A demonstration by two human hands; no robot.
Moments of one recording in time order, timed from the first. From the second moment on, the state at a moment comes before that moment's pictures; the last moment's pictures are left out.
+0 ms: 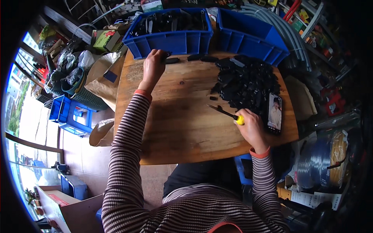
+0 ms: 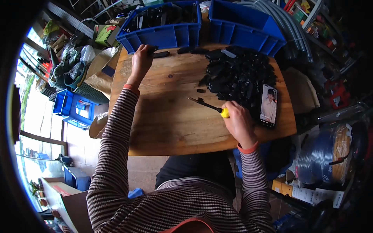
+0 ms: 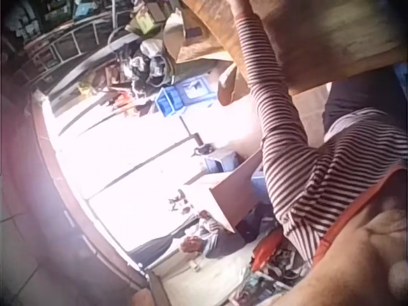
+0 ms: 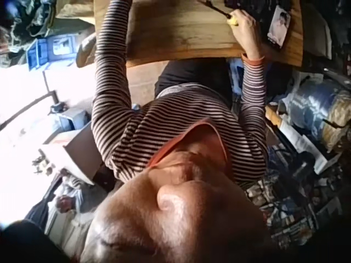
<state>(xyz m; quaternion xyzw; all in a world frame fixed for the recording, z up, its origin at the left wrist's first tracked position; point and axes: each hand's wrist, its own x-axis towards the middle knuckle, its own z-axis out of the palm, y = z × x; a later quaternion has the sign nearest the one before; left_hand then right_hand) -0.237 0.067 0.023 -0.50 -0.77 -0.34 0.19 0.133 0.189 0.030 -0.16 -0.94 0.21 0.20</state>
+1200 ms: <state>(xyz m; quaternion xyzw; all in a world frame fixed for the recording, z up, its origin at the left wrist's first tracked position) -0.035 -0.004 0.004 -0.82 -0.52 -0.23 0.07 0.089 0.158 0.027 -0.10 -0.93 0.24 0.24</state>
